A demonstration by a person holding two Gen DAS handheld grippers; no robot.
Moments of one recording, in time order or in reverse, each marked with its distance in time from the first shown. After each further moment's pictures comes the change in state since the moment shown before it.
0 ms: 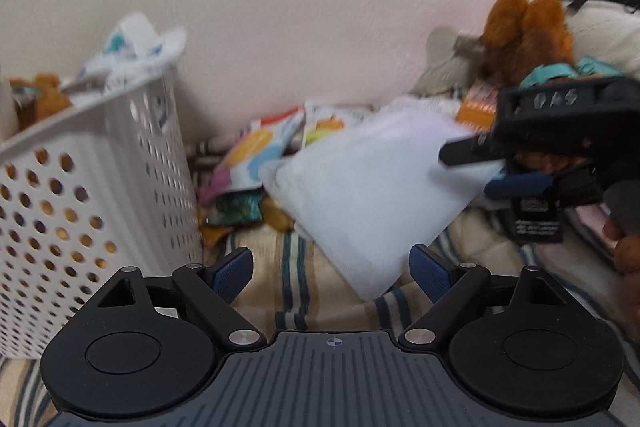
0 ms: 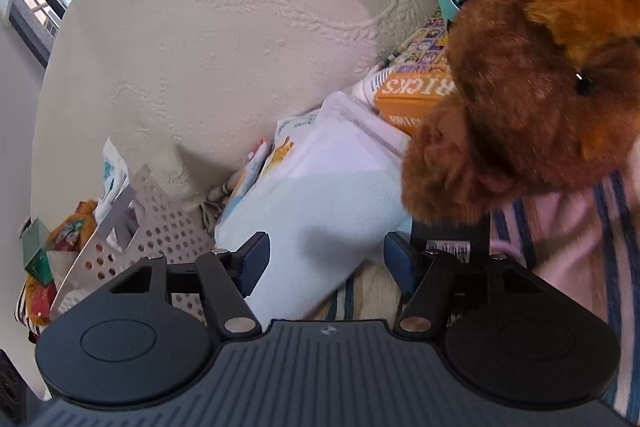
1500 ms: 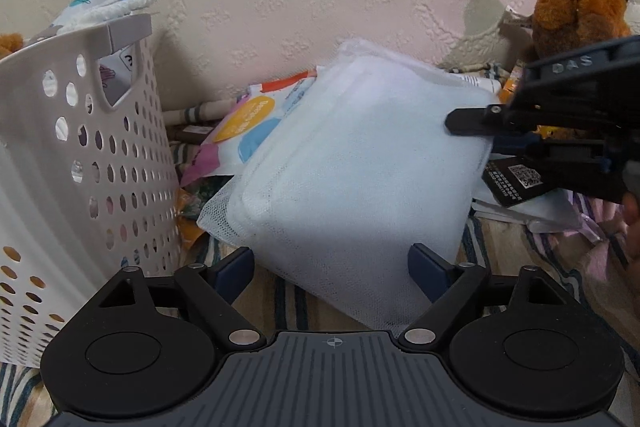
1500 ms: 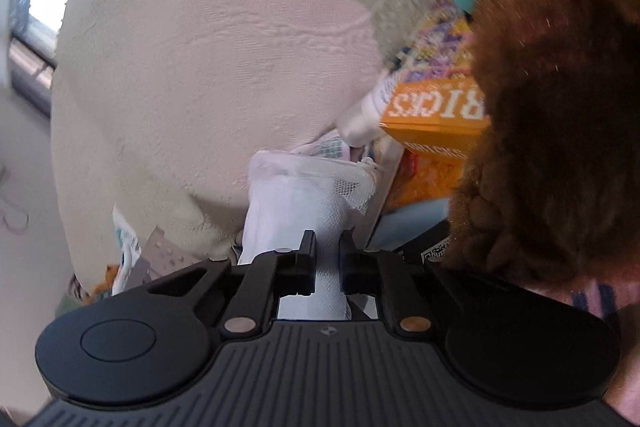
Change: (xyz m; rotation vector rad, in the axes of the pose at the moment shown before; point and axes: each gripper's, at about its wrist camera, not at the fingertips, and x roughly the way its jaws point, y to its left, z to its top) left arm 0.048 0.004 0.023 -0.063 0.105 0.007; right arm 0.036 -0.023 0.029 0.168 0.006 0.133
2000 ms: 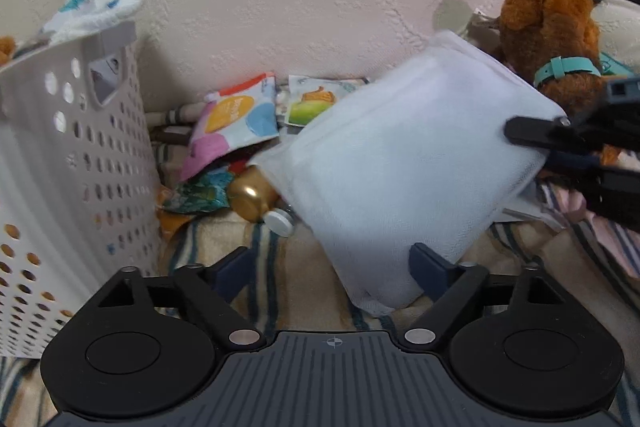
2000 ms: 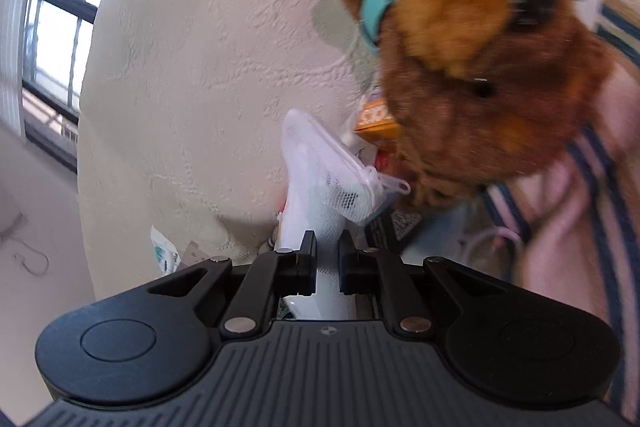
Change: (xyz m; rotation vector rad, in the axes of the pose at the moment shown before) left arm -0.015 -0.006 -0.007 0.004 -0.002 -0.083; right arm -0.080 -0.017 -0.027 0.134 -0.109 0.035
